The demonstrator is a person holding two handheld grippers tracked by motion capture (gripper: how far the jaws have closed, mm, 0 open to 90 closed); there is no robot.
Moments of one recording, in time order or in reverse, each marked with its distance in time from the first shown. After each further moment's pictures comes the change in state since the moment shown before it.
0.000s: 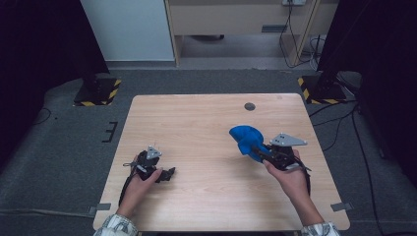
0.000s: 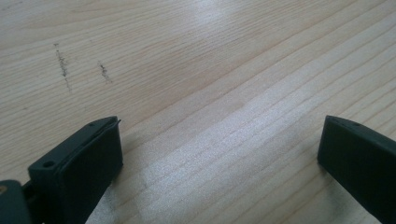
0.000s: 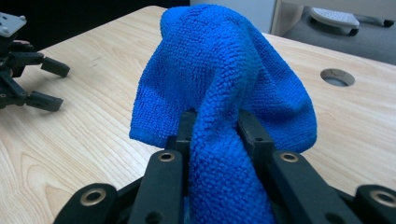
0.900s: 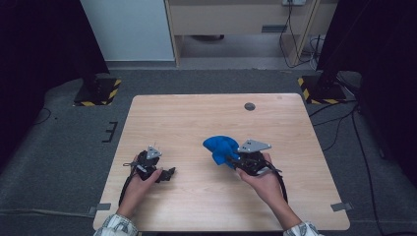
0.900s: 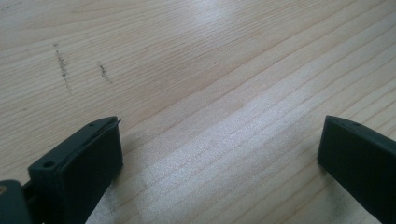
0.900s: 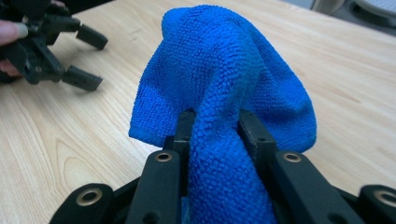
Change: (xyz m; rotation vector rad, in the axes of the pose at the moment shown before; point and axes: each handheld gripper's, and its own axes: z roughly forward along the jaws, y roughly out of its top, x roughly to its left) left arm 0.000 0.000 0.000 0.000 -0.001 0.002; right arm 0.061 0.001 0.051 0.101 0.083 -0.082
